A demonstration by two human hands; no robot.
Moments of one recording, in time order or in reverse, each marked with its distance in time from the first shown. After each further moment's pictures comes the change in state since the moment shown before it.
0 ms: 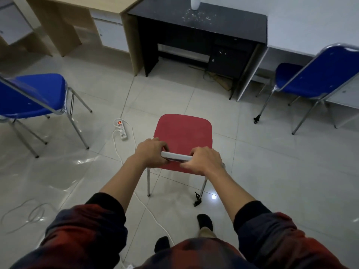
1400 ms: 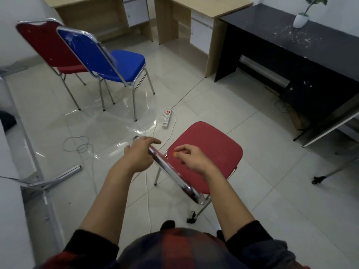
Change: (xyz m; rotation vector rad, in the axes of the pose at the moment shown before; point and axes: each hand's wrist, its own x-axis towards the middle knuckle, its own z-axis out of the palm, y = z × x) left_hand -0.028 0.110 -0.009 -0.404 0.284 -0.782; right_hand 0.079 0.050 -0.050 0.740 -0.612 -0.362
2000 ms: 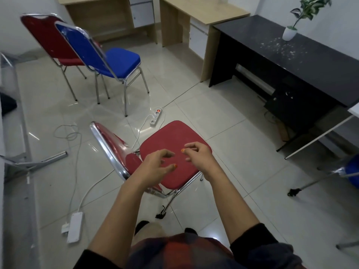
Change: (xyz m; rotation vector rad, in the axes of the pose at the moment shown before) left_hand -0.073 0.208 0.124 -0.458 -0.017 0.033; right_hand -0.074 0.067 -0.191 0.053 0.077 -0.035
